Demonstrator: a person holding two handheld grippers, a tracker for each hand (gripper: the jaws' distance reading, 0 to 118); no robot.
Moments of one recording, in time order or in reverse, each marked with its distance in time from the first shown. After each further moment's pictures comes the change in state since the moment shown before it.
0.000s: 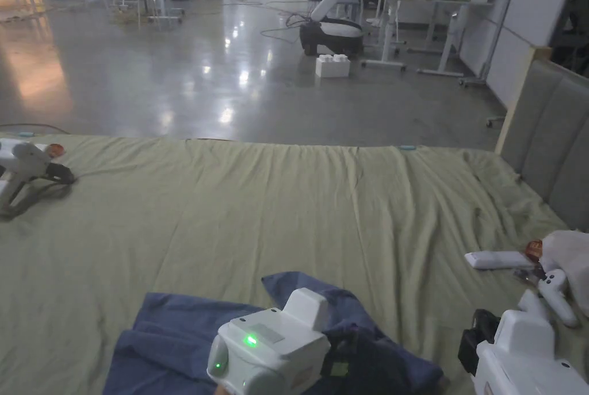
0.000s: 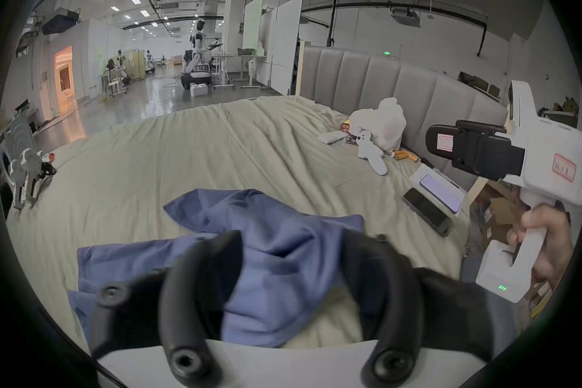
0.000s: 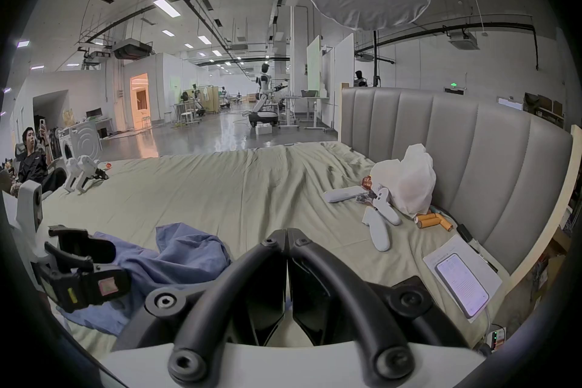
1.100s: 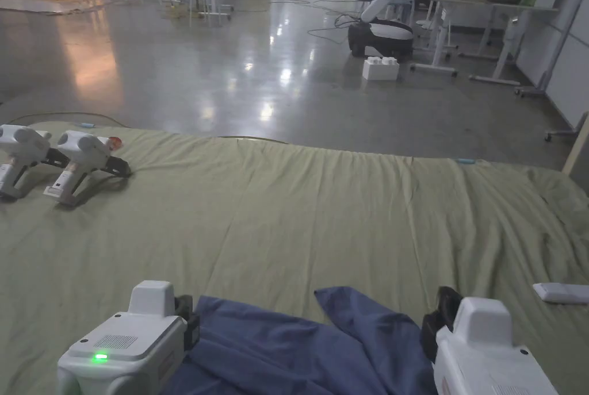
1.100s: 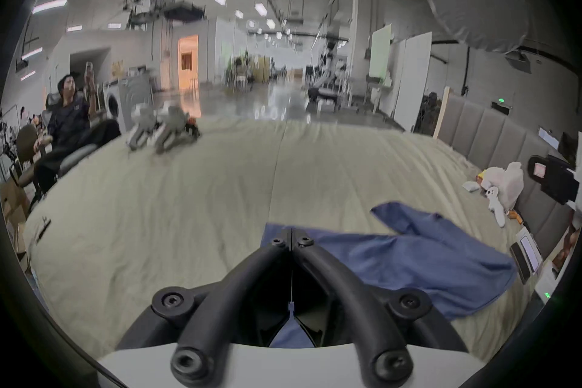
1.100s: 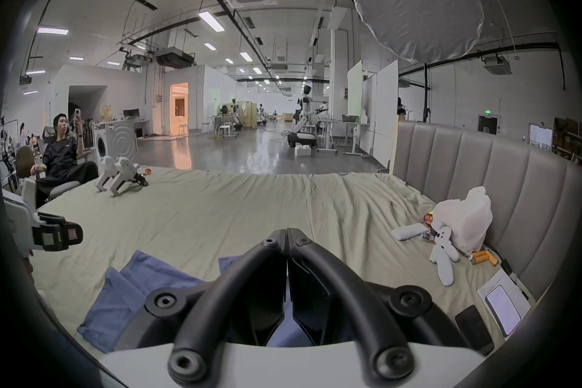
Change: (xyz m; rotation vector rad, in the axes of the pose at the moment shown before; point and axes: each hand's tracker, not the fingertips) left arm -0.203 -0.047 0.108 0.067 0.567 0.309; right arm -0.129 0.026 -0.019 0.114 0.174 0.096
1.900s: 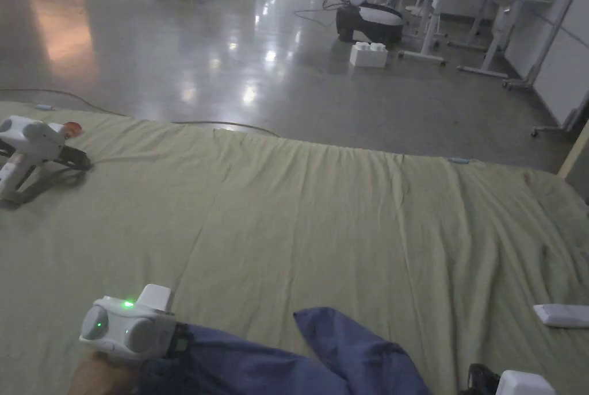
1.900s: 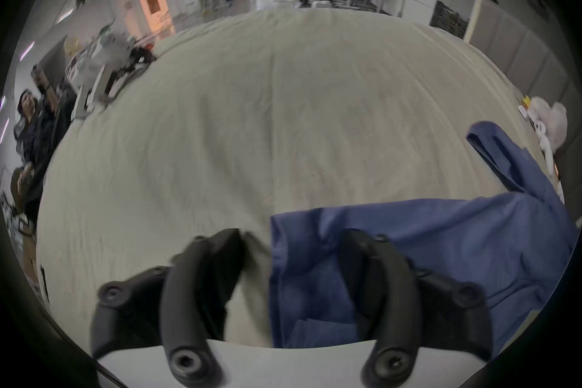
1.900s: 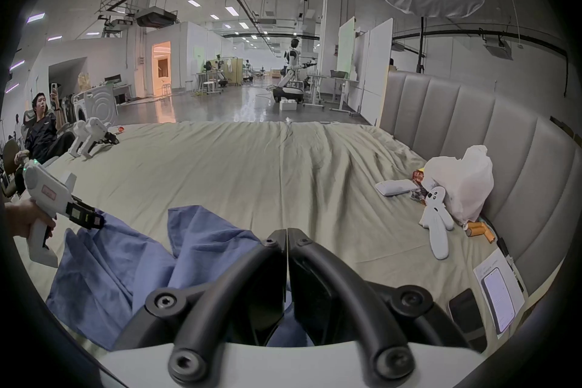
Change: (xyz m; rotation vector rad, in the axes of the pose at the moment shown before) left arm -0.003 0.004 -0.211 -0.436 -0.001 -0.207; right arm 0.055 -0.039 -0.067 -0.244 -0.066 0.010
